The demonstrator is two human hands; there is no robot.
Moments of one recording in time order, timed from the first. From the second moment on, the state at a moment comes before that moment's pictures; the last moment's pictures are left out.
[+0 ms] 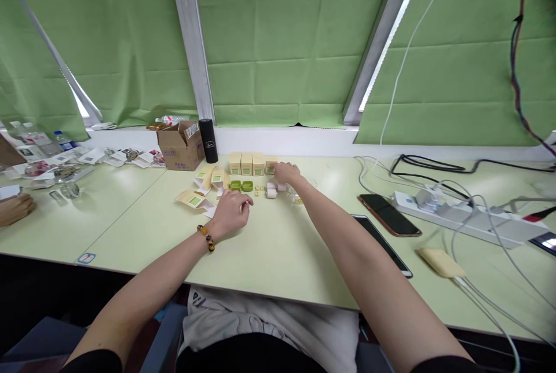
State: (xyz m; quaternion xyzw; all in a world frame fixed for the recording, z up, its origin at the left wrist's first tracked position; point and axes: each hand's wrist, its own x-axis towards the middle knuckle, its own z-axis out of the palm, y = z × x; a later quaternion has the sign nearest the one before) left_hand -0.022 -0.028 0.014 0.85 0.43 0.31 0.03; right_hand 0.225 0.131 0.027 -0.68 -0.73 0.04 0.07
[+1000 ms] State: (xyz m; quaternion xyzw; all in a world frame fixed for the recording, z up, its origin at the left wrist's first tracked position) left_hand -0.020 -0.031 0.010 0.86 0.43 0.28 0.03; right_hand 0.216 0.133 0.037 -0.69 -0.72 0.04 0.11
